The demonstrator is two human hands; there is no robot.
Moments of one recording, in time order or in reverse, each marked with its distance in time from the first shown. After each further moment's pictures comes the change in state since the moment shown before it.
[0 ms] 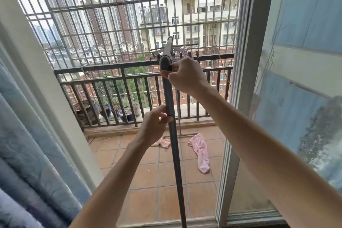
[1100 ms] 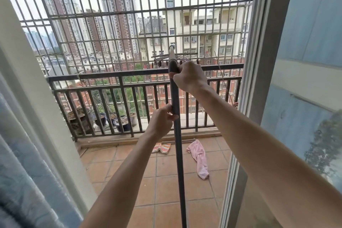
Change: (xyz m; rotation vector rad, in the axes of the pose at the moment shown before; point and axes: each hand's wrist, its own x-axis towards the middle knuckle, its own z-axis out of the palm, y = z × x) left_hand 0.084 -0.046 0.016 0.058 0.003 -0.018; right_hand 0.076 0.020 0.034 -0.246 0.041 0.165
